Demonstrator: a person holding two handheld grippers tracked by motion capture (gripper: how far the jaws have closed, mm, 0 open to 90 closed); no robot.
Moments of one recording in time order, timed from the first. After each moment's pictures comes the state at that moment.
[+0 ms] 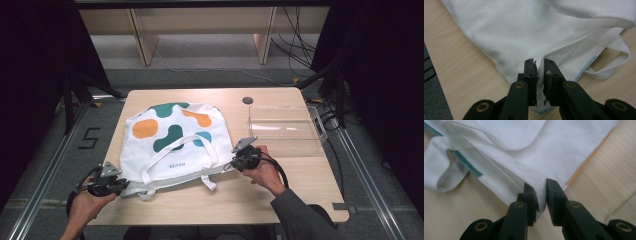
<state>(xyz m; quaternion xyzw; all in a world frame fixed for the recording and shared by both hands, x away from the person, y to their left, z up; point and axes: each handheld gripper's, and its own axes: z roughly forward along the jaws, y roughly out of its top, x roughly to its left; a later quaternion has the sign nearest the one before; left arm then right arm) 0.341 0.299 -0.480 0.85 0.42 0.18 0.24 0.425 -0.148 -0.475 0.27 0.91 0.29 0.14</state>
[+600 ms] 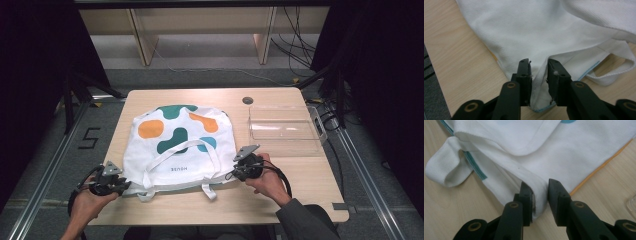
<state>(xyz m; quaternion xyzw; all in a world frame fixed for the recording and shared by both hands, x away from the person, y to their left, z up) 0.345 0.297 -0.484 0.84 0.44 0.19 0.25 0.405 -0.151 -0.476 0.27 0.91 0.29 0.12</state>
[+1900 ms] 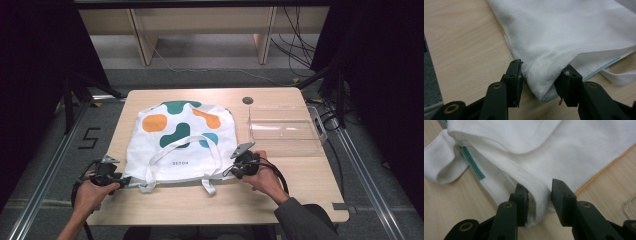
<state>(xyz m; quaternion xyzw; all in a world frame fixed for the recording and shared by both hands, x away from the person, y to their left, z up) 0.376 0.310 -0.498 0.82 0.50 0.16 0.24 0.420 -0.144 -0.483 0.27 0.92 0.27 0.14</state>
